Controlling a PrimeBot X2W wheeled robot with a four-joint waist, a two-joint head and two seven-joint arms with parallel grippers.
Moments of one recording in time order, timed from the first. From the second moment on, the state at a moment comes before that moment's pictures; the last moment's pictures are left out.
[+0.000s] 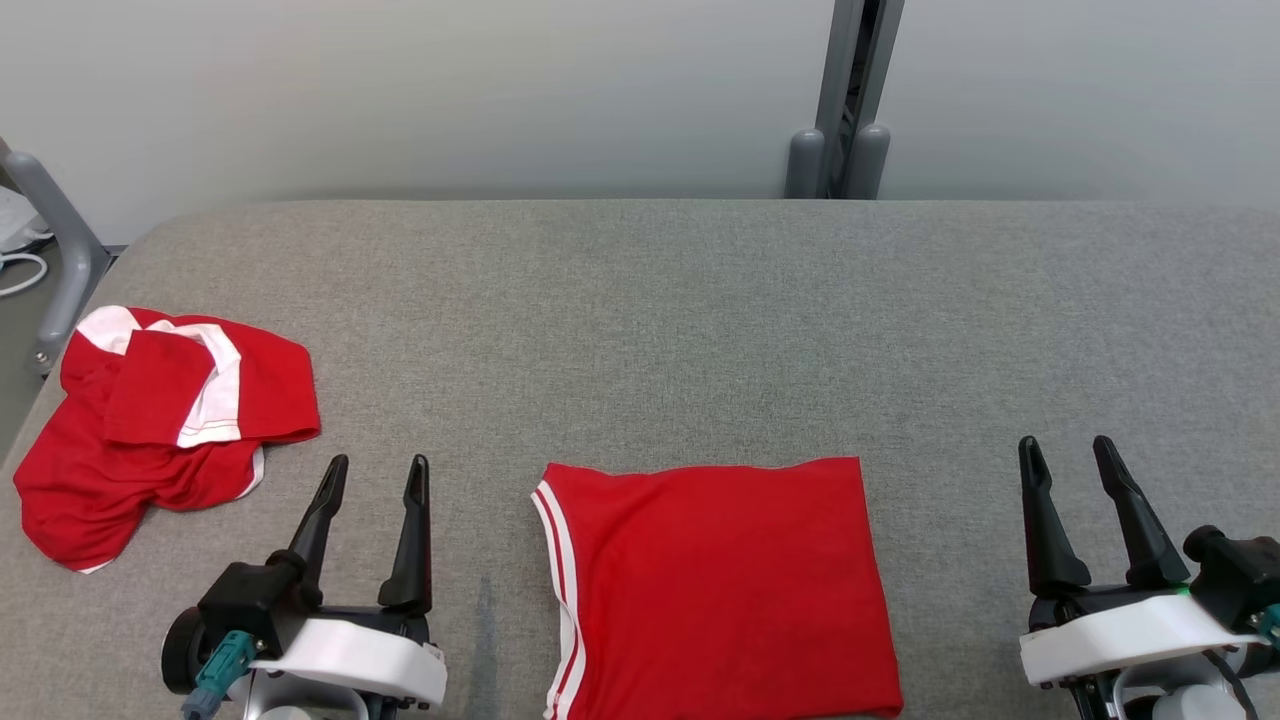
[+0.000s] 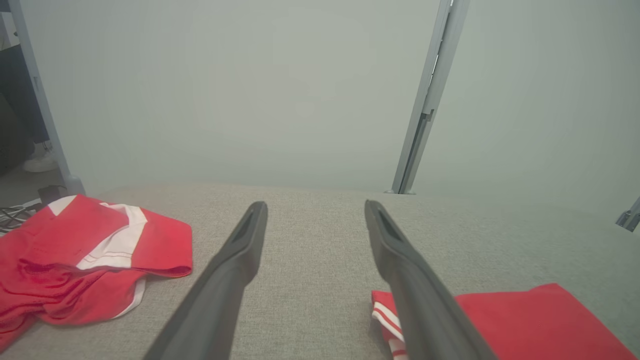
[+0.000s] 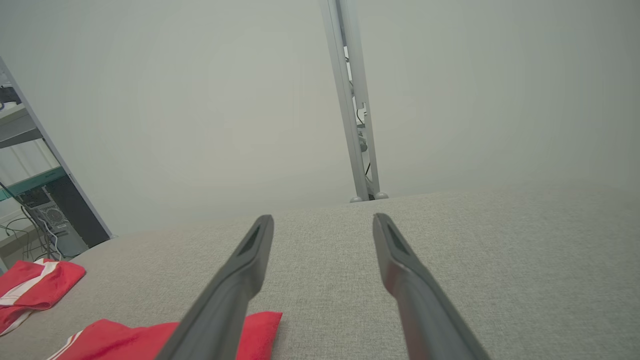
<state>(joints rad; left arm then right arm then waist) -0.06 0.05 -0.09 0.22 -0.24 -0.03 -0.26 -0.08 -0.08 0.03 0.21 0.33 0.13 -0.26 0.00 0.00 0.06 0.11</state>
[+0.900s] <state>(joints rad) -0.07 0.05 -0.13 0.25 -0.25 -0.03 -0.26 -0.08 -0.09 0.22 0.34 0.55 0.13 -0.04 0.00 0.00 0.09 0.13</state>
